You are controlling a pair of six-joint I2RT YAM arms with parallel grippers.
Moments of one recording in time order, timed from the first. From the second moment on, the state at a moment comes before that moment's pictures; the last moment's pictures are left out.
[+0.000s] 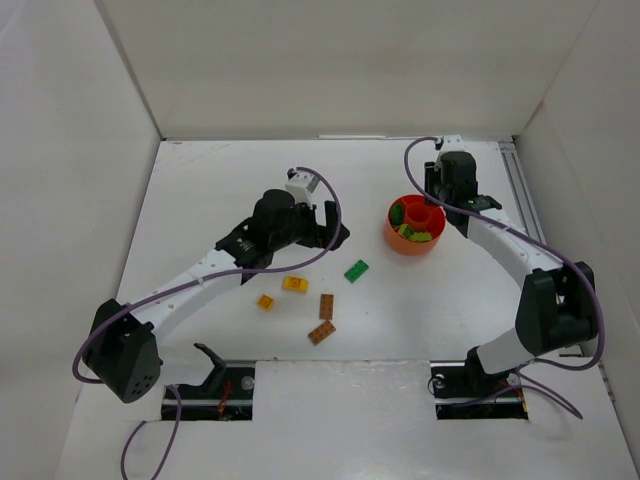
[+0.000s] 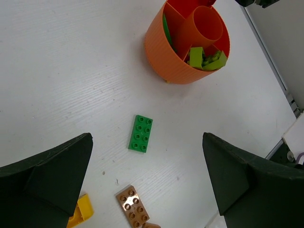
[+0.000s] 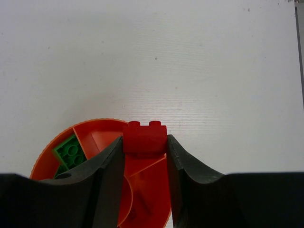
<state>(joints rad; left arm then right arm) -0.67 1.27 0.92 -0.07 0.13 -0.44 0.23 1.51 1.10 -0.12 0.24 0.03</state>
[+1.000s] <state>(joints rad) -0.67 1.26 0.92 -0.08 0.11 -0.44 0.23 1.49 1.05 -0.08 0.25 0.04</state>
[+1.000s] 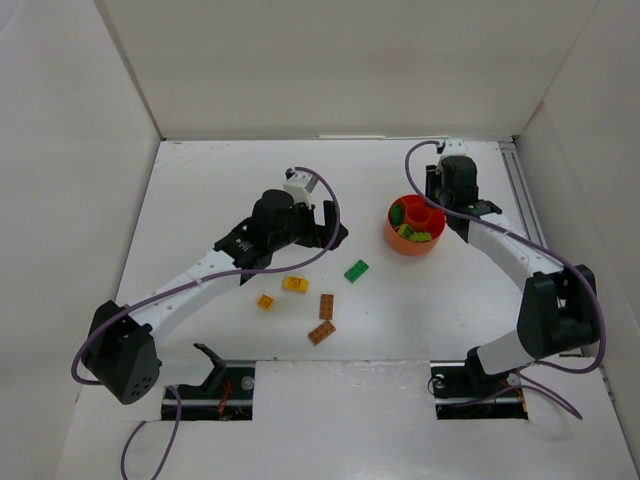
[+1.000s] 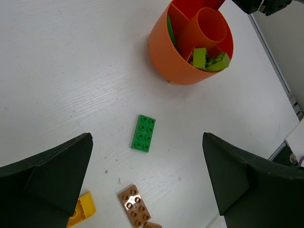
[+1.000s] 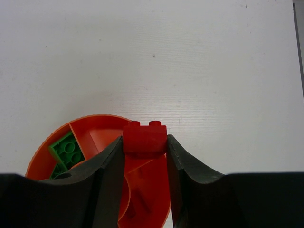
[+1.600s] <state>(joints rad) -0.67 1.24 0.91 -0.10 0.11 -0.44 0.24 1.40 1.03 -0.10 0.23 0.05</state>
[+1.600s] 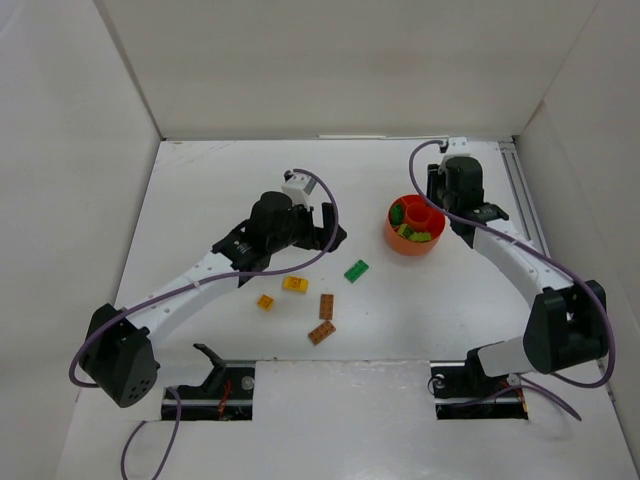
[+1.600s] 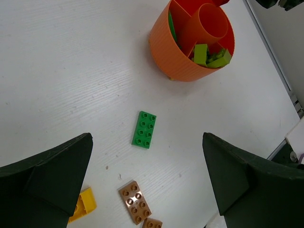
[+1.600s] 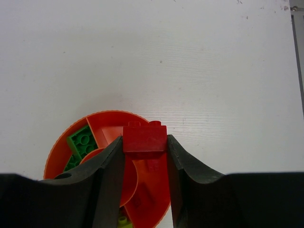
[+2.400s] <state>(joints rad) -0.67 1.23 0.91 -0.10 0.10 -0.44 0.25 1.52 1.04 -0.08 0.23 0.05</state>
